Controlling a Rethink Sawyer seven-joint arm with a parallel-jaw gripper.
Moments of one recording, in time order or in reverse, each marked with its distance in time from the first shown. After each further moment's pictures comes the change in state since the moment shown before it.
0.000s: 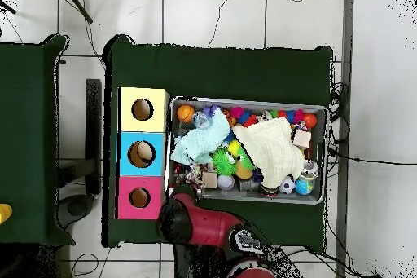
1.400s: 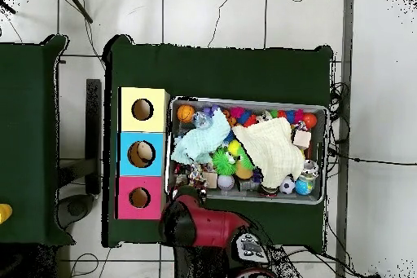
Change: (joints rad) arm -0.005 -0.035 -0.040 -0.016 -0.093 0.047 0.000
